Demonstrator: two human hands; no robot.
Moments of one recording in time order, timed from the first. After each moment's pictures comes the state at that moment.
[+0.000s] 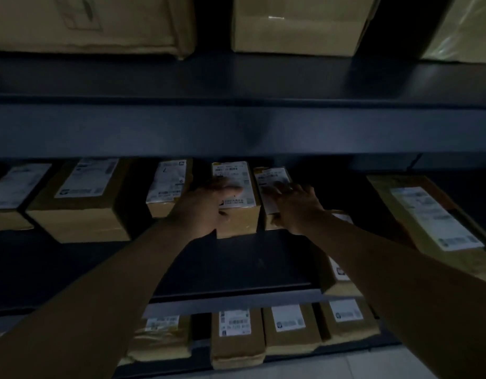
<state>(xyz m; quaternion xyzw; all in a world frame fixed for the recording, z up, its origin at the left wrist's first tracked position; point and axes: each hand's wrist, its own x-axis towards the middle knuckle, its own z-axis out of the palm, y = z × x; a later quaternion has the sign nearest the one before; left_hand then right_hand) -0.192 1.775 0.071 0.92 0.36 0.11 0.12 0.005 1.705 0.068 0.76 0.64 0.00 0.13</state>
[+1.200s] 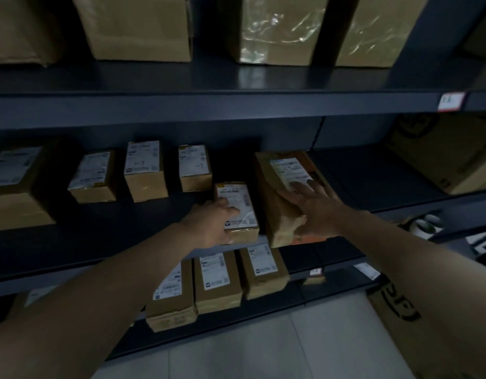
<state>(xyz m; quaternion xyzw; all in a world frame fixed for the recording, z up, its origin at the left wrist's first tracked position) -0.074 1.609 0.088 0.95 0.26 -0.09 0.12 0.144 1.476 0.116 0.79 0.59 -0.11 0.10</state>
